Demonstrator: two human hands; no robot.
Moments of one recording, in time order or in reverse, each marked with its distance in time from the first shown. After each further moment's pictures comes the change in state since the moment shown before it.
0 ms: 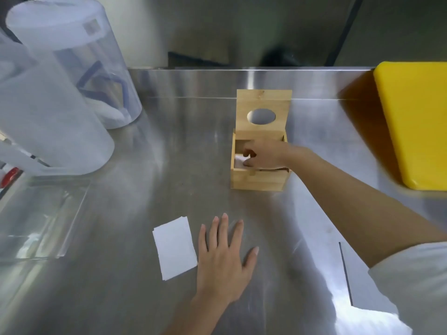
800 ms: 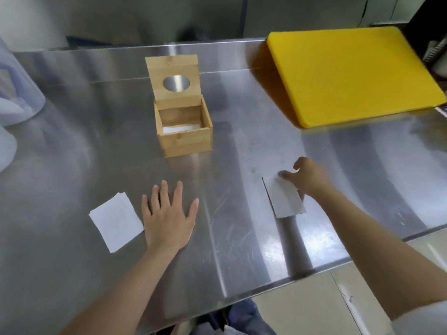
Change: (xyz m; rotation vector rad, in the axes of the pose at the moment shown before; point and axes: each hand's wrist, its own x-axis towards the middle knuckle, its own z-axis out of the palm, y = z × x) left_hand -0.003 -0.002 0.005 0.051 0.054 0.039; right_hand -0.224 0.089 0.112 0.403 0.426 0.918
